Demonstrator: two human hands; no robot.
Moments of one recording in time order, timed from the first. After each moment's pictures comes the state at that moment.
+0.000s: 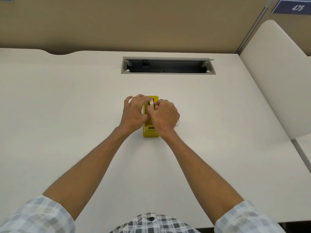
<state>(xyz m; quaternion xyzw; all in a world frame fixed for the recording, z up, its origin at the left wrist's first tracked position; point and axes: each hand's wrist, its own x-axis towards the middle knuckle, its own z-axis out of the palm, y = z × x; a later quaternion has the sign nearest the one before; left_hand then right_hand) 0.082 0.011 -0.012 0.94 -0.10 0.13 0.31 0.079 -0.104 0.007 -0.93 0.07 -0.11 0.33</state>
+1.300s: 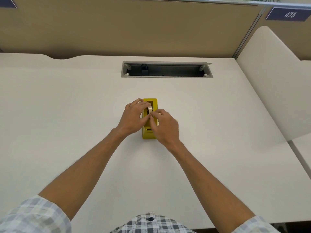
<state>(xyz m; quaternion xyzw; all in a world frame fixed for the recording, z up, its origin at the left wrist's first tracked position) 0.083 0.020 -0.017 0.95 -0.13 0.07 0.29 0.054 -0.131 -0.014 -0.94 -0.12 -0.14 0.30</state>
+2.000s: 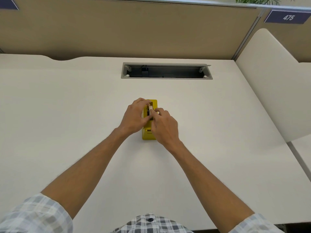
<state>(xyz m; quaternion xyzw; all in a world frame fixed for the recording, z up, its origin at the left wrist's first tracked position) 0.080 0.009 -0.004 0.93 -0.09 0.06 0.34 0.057 -0.130 -0.009 -0.96 -0.16 -0.14 0.19</state>
